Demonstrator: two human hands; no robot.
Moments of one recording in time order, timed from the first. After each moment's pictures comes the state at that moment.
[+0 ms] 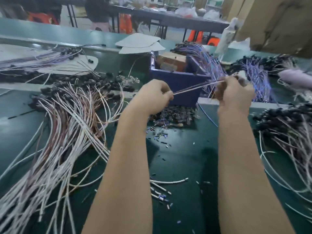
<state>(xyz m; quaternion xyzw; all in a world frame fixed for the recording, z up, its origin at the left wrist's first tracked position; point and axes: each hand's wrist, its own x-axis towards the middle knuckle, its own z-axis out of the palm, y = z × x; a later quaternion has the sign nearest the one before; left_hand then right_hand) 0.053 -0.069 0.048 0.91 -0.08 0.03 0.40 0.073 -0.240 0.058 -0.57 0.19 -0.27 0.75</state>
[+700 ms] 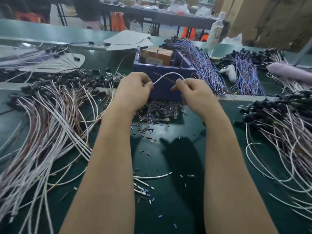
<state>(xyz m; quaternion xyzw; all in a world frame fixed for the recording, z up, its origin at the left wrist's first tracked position) 0.049 -0.083 0.044 0.92 0.00 0.11 0.38 0.059 -0.247 0.038 -0.90 -0.09 -0.10 0.42</state>
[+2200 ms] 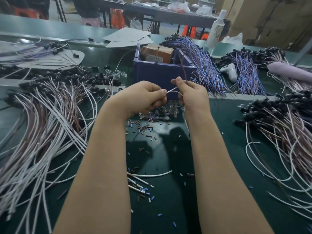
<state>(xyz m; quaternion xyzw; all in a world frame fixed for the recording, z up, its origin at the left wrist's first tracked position) 0.047 -0.083 0.034 0.81 -0.12 -0.12 0.56 0.066 -0.220 0.020 -0.68 0.05 -0.12 0.72</state>
